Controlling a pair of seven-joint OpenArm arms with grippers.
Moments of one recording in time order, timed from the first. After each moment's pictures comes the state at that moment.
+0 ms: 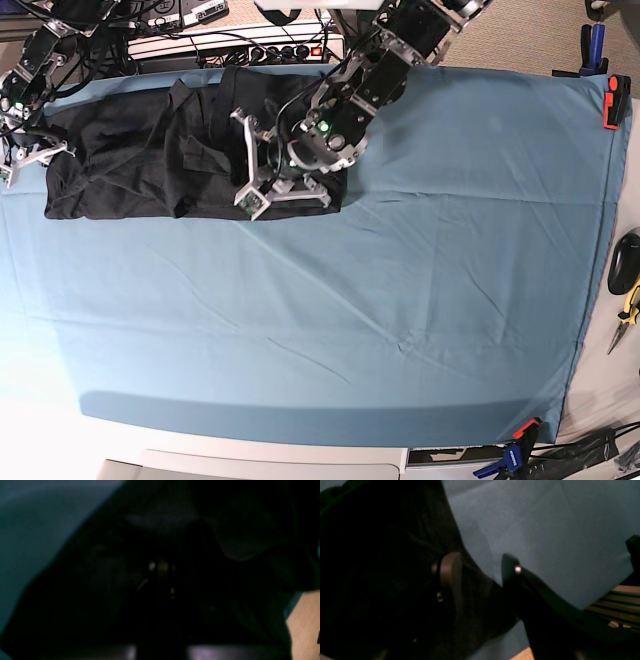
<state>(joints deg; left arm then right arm) -2.5 7.9 36.1 85.6 -4.9 -10.8 46.2 -9.7 22.1 45.6 83.2 10.2 17.2 -45.4</state>
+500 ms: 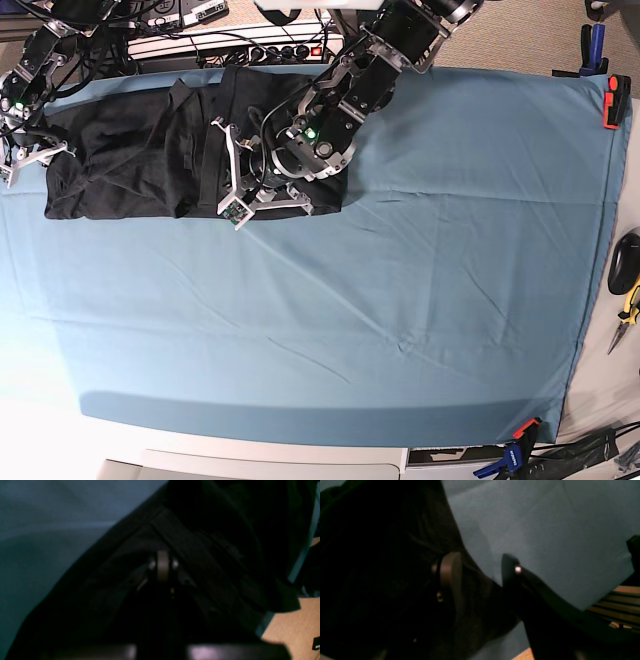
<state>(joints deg) -3.4 10.2 36.4 85.5 -5.9 -10.8 45.4 -9.7 22.1 45.6 83.2 10.2 17.2 -45.4</state>
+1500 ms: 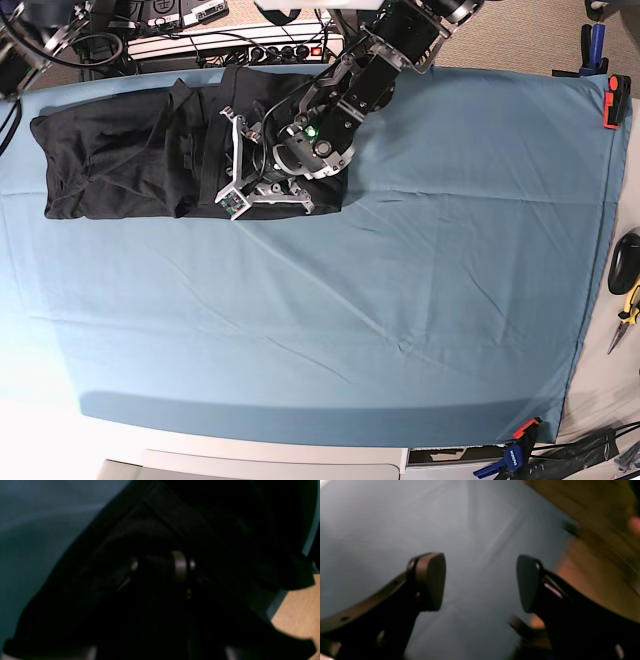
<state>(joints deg) -3.4 10.1 36.4 85.5 -3.4 -15.0 50.3 8.6 40.0 45.8 82.9 9.0 3.9 -50.6</state>
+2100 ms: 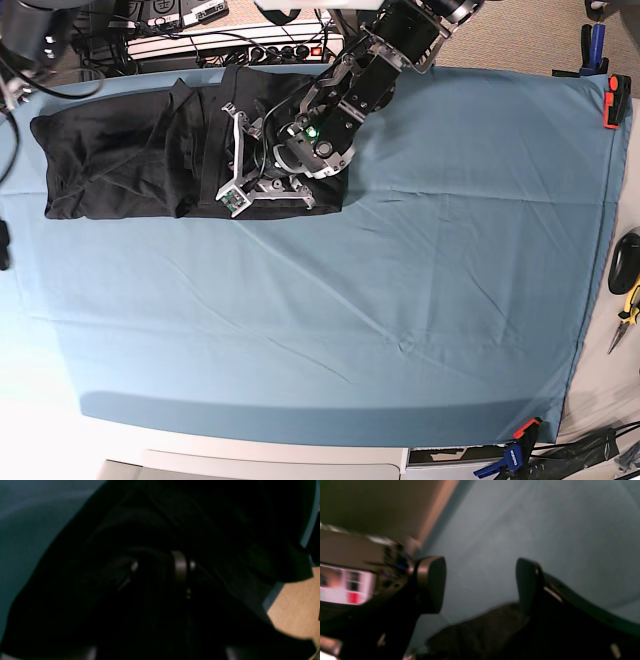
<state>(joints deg) -3.4 10.1 36.4 85.5 -4.8 -15.2 53.4 21.3 48.5 53.7 37.7 71.6 34.3 -78.2</state>
